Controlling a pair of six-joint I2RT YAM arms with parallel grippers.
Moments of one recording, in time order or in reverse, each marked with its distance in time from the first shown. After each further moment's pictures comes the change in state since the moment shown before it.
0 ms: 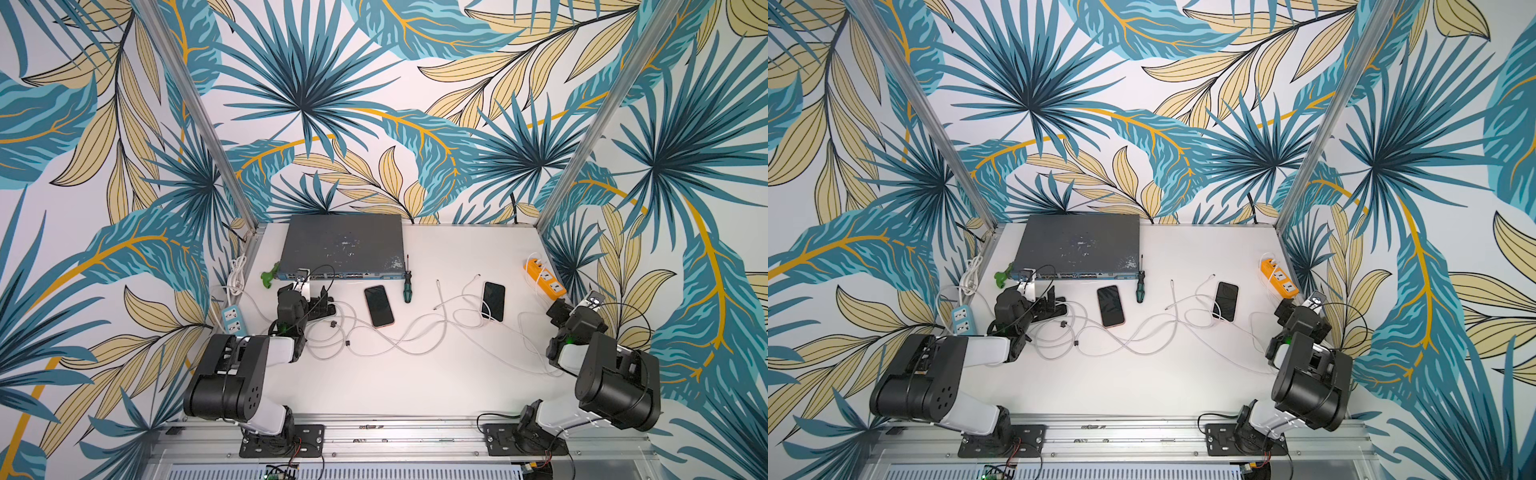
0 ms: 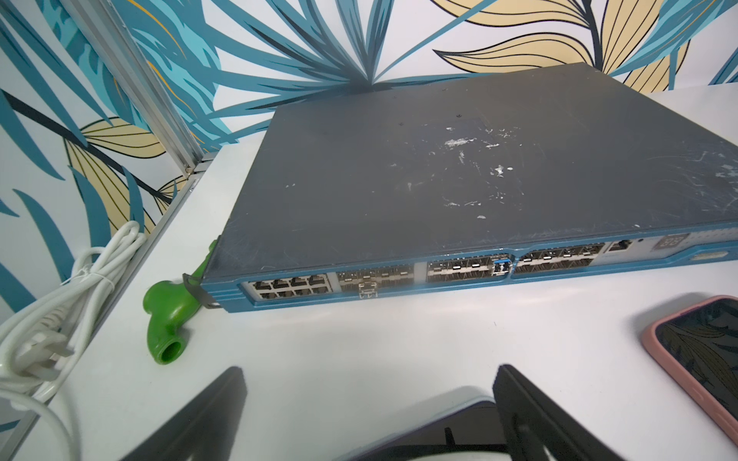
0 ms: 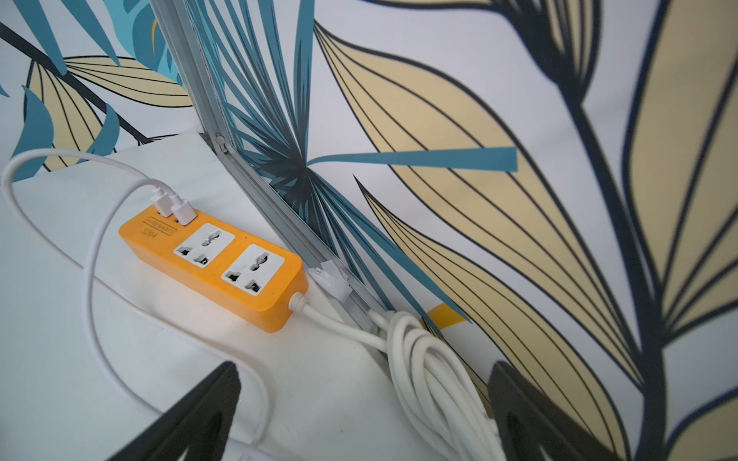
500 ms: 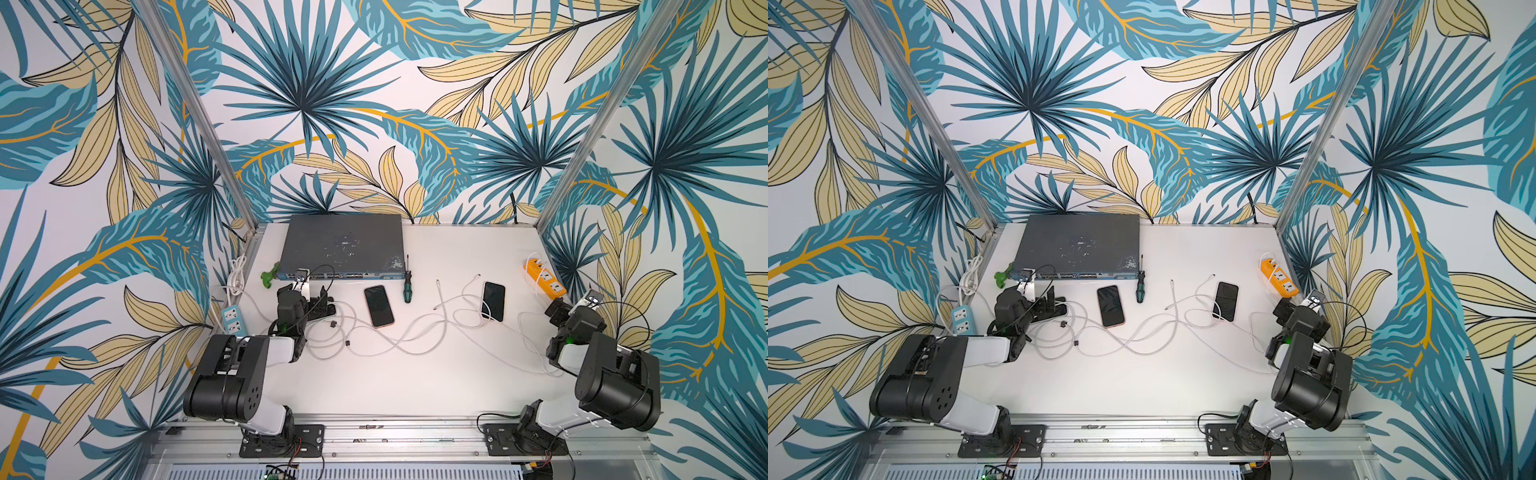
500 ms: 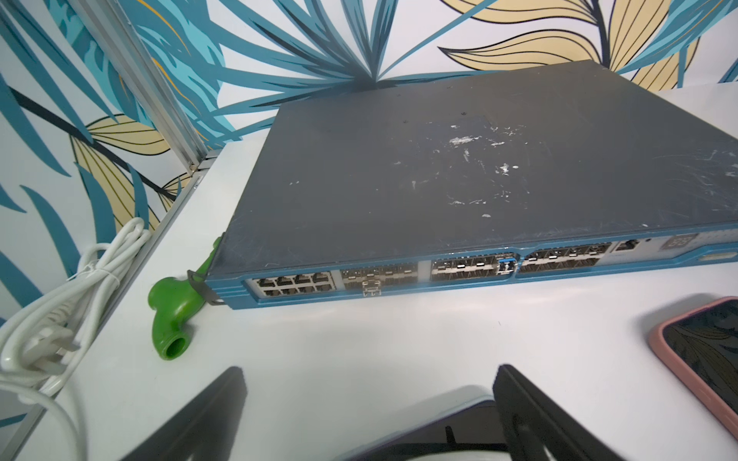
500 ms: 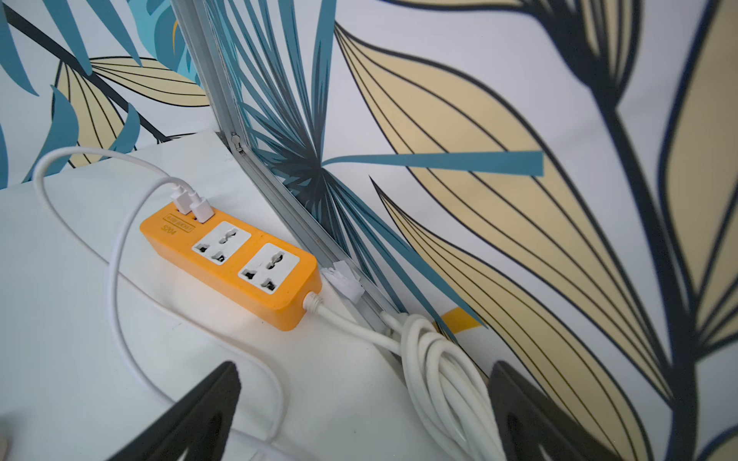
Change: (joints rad) left arm -0.003 -0.013 0.008 -0.038 -0.031 -0.005; right arm 0.000 0.000 0.003 0.000 -0.041 -0.004
